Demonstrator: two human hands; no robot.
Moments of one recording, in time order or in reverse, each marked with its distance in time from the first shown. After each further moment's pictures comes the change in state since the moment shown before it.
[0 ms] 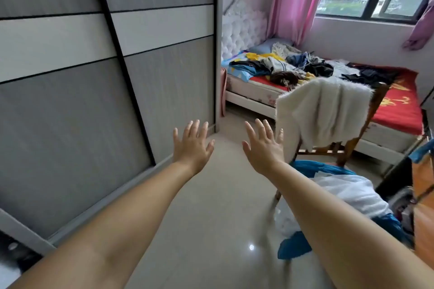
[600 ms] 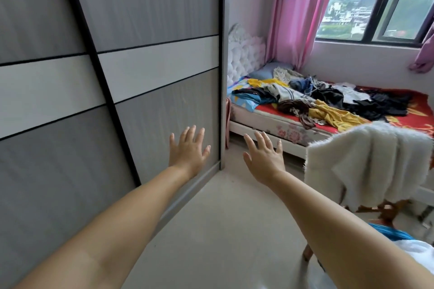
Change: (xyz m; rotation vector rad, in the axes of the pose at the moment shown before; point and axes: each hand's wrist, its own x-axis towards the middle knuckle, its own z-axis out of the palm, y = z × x) left_hand 0.290 -0.126 -0.001 0.086 0.011 0.038; right_hand 0.291 -0.051 0.034 -0.038 -0.015 0.037
